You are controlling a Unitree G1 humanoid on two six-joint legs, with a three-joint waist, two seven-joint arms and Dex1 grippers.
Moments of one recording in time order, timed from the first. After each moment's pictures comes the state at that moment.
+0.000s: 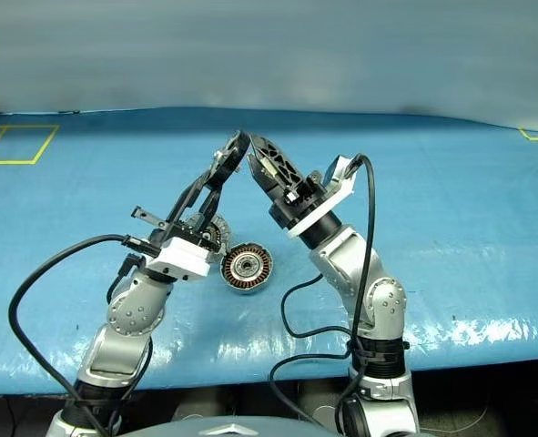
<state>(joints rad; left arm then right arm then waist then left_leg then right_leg) -0.06 0.29 -0.14 -0.37 0.43 -0.31 -0.09 -0.33 -0.02 -0.03 -0.33 1.86 0.60 -0.19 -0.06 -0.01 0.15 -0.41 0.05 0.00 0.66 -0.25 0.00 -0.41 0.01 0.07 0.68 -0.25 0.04</state>
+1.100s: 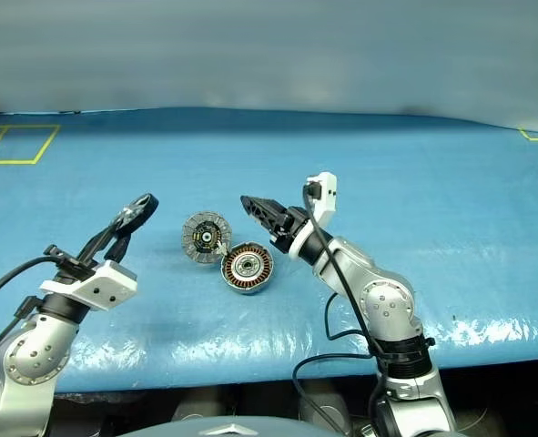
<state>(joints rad) 0.34 0.49 0.22 -0.53 0.49 -0.07 -0.27 -0.32 -0.27 0.13 -0.35 1.09 0.73 0.07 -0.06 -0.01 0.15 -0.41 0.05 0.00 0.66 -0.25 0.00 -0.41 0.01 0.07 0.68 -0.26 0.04</state>
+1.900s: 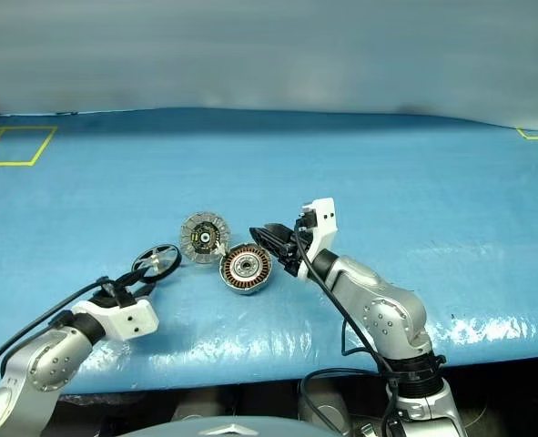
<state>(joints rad) 0.40 0.66 0.07 -0.37 0.58 -0.10 -0.41 -0.22 -0.26 0.11 -0.37 0.90 0.77 0.21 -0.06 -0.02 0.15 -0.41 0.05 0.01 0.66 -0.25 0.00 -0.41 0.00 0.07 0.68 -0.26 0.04</state>
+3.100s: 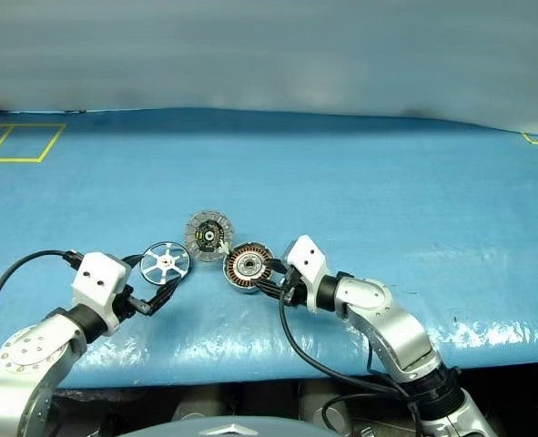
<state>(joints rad) 0.29 0.49 0.22 -0.72 -0.22 0.71 -0.46 -0.13 -0.46 0.33 -0.38 0.37 0.53 0.63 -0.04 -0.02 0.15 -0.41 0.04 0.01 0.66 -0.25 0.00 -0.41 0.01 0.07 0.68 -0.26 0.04</state>
